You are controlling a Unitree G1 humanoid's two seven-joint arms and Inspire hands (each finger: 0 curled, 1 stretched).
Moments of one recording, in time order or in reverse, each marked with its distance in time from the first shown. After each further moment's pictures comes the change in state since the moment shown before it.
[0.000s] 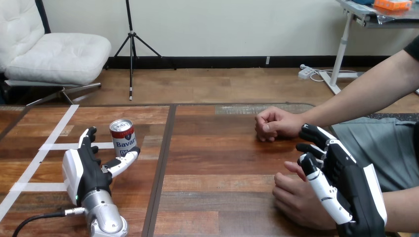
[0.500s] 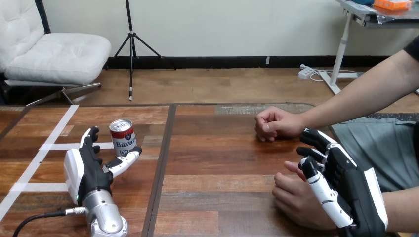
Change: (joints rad) left arm 0.000 0.000 -0.001 0.000 0.000 -0.005 -0.011; right arm 0.015 0.000 0.000 0.000 -0.002 0.000 -0.003
